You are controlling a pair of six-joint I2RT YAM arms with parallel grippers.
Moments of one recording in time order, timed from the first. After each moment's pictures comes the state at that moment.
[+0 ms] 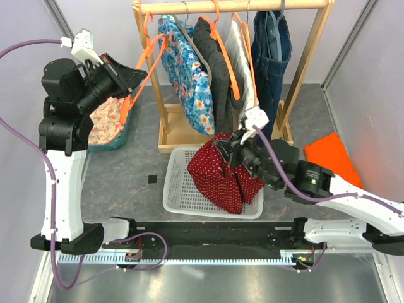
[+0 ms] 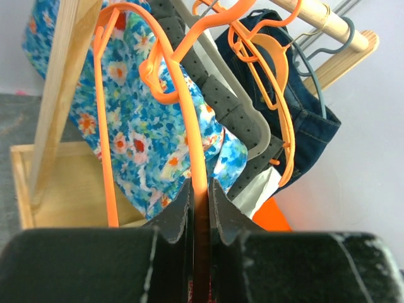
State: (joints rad) left arm -0.14 1.25 1.90 -0.70 0.36 -0.58; right arm 1.19 1.03 1.28 -0.31 0.46 0.27
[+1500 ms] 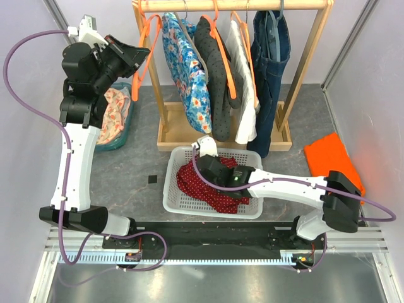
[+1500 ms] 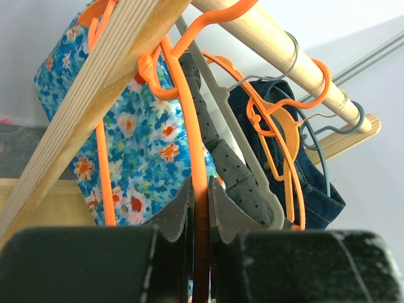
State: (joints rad) left arm -0.13 1.42 1.88 -0.43 0.27 -0.74; right arm 1.16 1.52 1.08 -0.30 0.59 0.47
